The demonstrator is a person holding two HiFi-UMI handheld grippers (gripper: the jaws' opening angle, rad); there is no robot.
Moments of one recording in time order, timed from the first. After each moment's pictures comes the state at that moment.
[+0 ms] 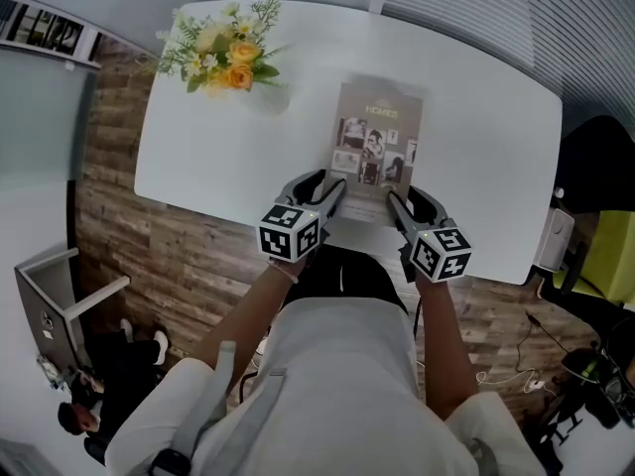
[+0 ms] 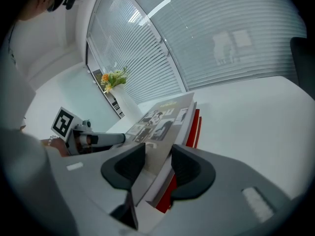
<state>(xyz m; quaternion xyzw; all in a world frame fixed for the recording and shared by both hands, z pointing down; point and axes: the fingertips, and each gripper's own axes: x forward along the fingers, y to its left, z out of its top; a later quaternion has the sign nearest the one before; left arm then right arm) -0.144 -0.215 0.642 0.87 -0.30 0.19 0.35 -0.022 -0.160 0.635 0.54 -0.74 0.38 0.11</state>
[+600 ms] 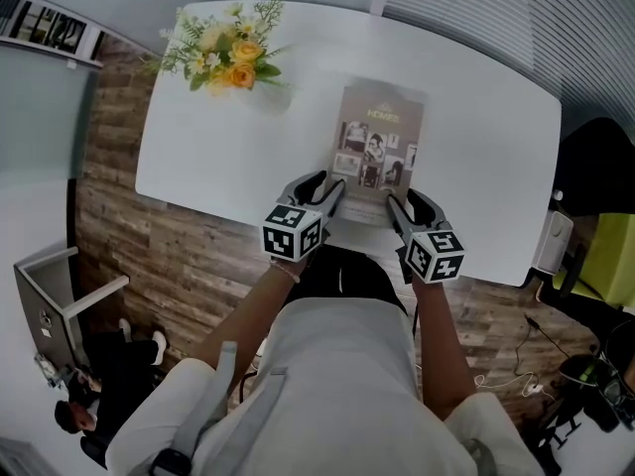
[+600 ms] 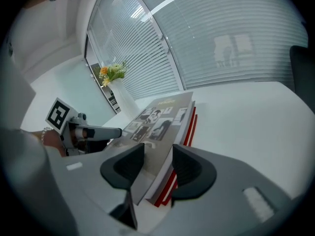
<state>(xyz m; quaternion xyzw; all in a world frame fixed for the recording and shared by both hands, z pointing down) -0.145 -0.214 0.647 0.86 -0.31 0.21 0.34 -0.020 -0.154 0.647 0.55 -0.73 0.37 0.15</state>
